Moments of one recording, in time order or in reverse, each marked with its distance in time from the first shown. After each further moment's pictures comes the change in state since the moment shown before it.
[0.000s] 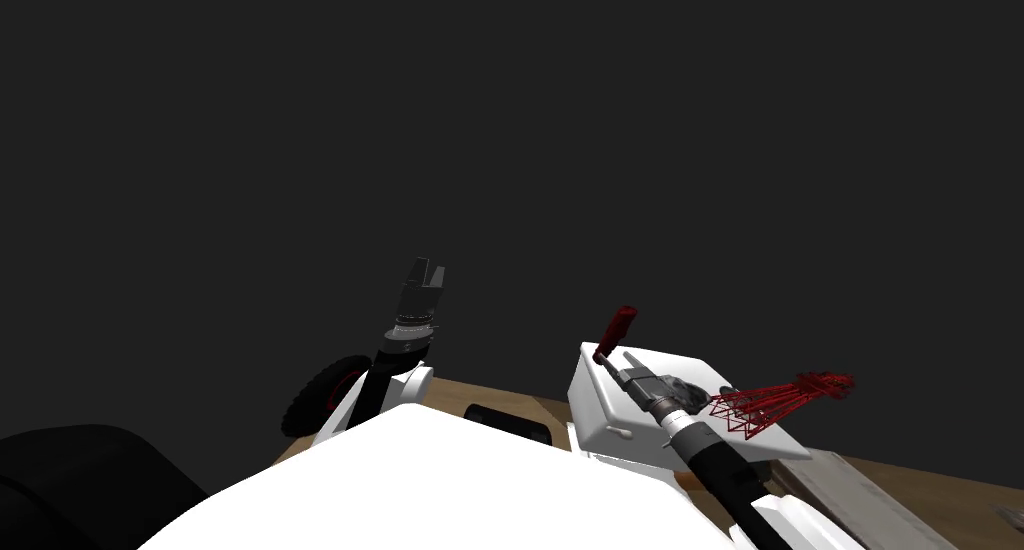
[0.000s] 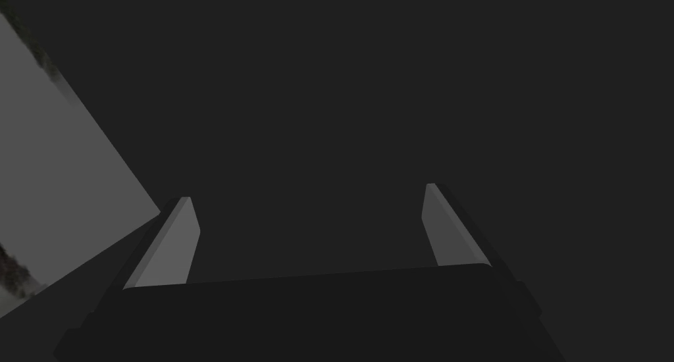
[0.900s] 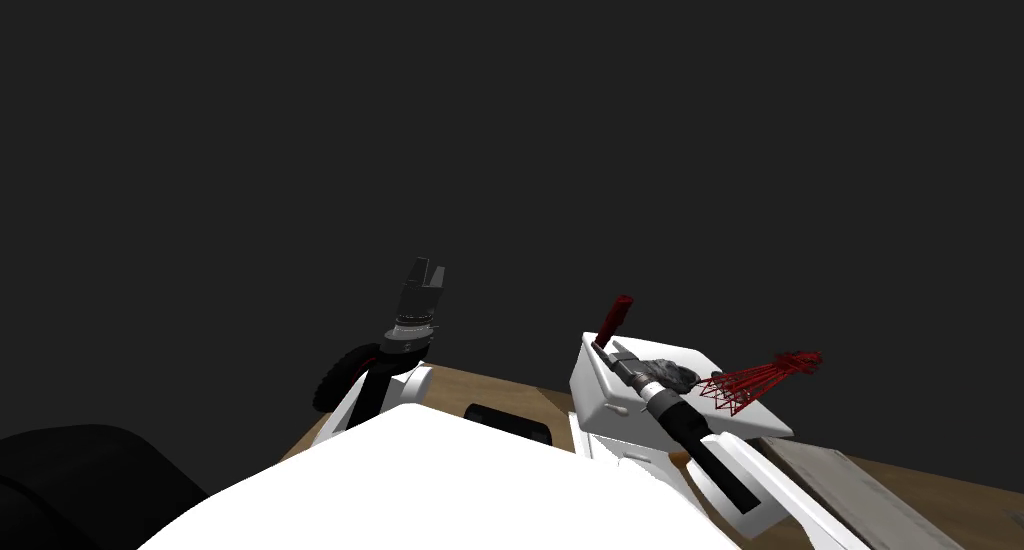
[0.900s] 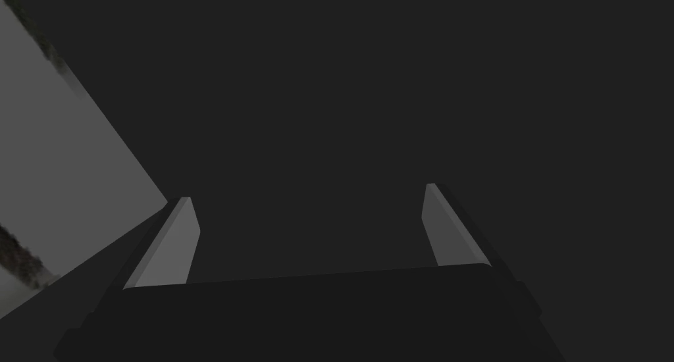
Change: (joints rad) left arm 0.000 0.000 0.000 0.000 0.000 0.000 0.000; right arm -0.260 -0.033 0.109 0.272 -0.056 -0.040 -0.005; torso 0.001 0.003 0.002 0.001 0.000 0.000
